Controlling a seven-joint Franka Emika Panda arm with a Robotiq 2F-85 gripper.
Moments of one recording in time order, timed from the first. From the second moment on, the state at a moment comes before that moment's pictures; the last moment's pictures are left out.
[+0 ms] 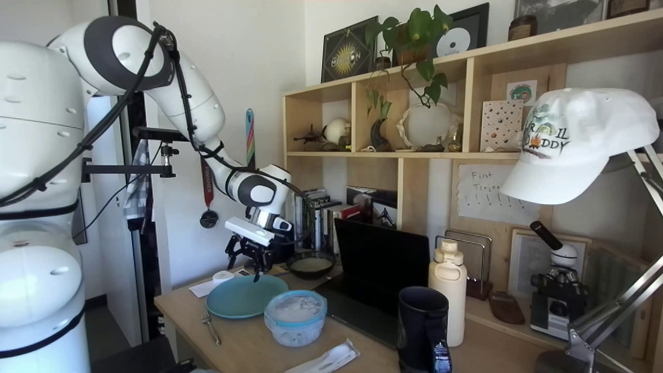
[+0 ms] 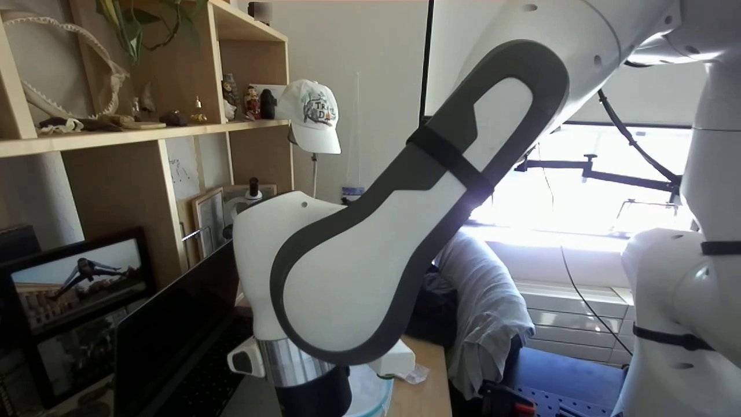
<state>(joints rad) 0.17 0.13 0.19 -2.34 0.30 2.22 -0.51</state>
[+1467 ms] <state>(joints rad) 0.22 0.17 0.28 -2.55 0.32 2.26 -0.36</state>
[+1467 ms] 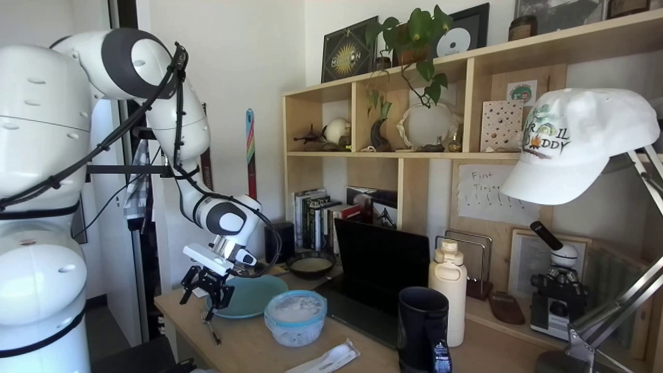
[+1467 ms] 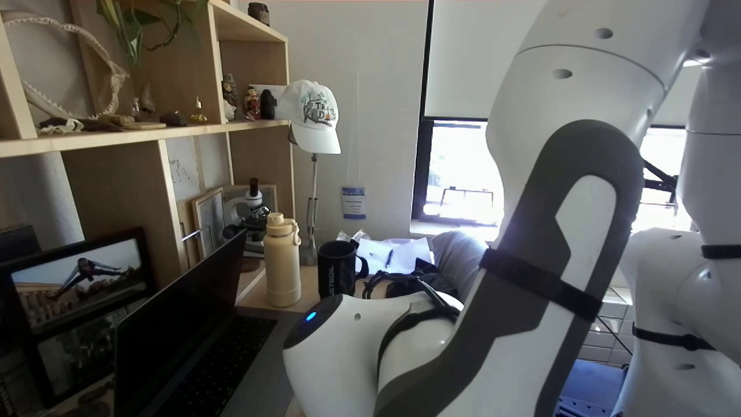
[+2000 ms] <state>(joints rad) 0.23 0.19 0.28 -2.59 0.28 2.34 -0.35</state>
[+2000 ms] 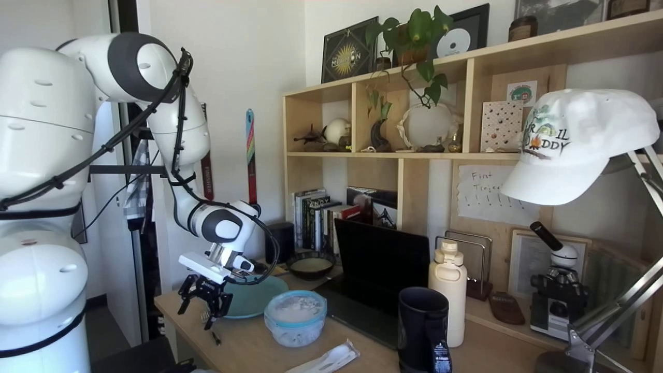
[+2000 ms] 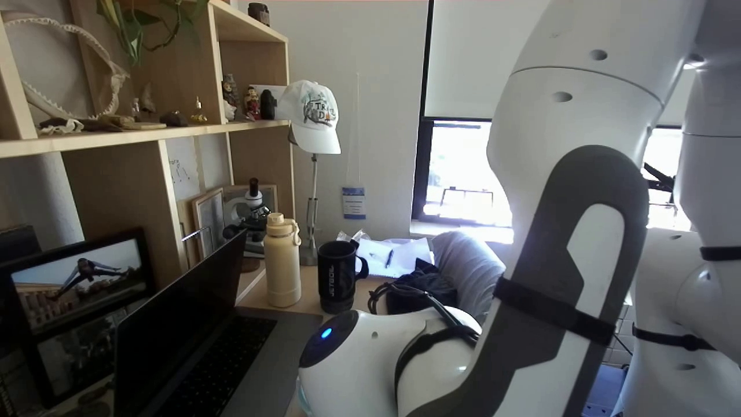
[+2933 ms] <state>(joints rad) 0.19 0.14 0.27 -2.58 0.26 2.35 -0.66</state>
